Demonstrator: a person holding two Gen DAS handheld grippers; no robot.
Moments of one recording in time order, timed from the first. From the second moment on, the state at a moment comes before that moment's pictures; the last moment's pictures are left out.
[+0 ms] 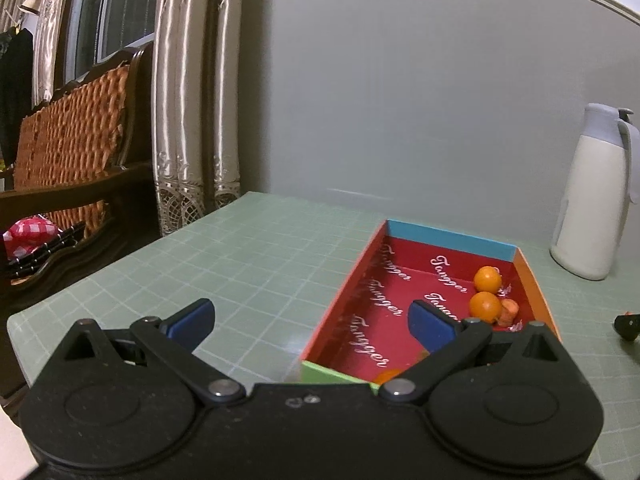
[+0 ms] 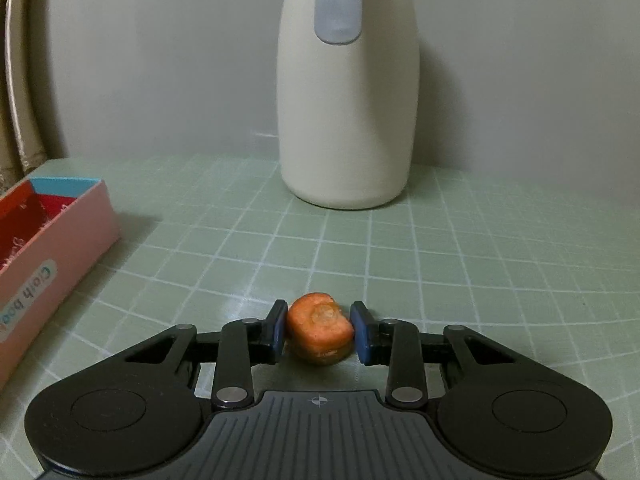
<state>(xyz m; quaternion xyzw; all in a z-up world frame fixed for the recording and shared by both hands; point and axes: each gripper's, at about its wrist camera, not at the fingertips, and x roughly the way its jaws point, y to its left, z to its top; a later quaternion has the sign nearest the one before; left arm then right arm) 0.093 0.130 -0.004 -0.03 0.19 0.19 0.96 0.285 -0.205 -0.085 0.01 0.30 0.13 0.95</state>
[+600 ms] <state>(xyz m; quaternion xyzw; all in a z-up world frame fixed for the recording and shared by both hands) 0.070 0.146 -0.003 -0.04 0.18 0.21 0.96 0.198 -0.086 -0.016 0.00 0.15 0.31 0.94</state>
